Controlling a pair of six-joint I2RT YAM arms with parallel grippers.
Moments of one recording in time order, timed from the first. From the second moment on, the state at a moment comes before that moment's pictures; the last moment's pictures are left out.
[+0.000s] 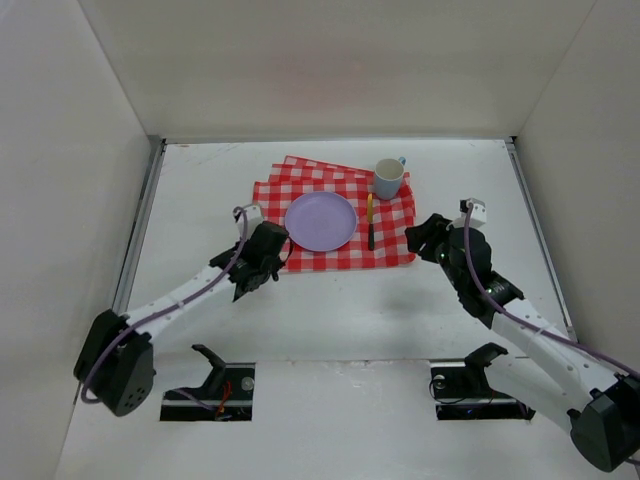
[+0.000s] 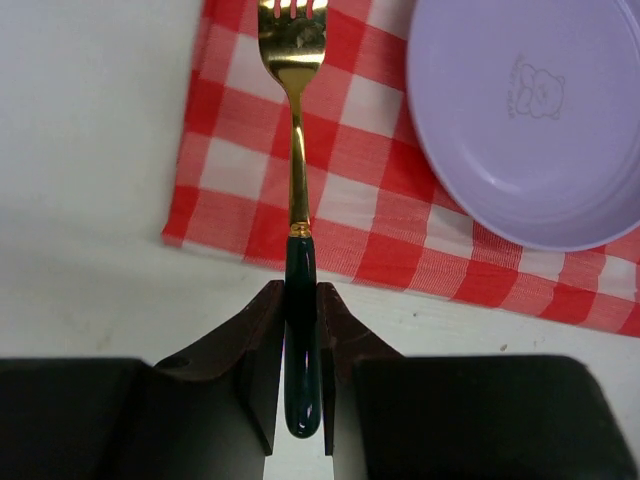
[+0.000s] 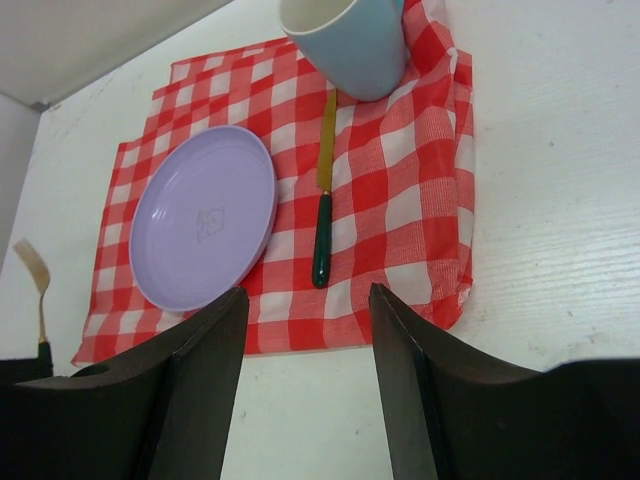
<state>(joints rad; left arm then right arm) -0.64 1.13 0.70 -0.44 -0.52 -0.84 0.49 0.86 0.55 0.01 0.28 0.63</state>
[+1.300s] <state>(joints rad) -0.48 1.72 1.01 -0.22 -0.41 -0.38 0.49 0.91 0.55 0.01 0.28 0.63</state>
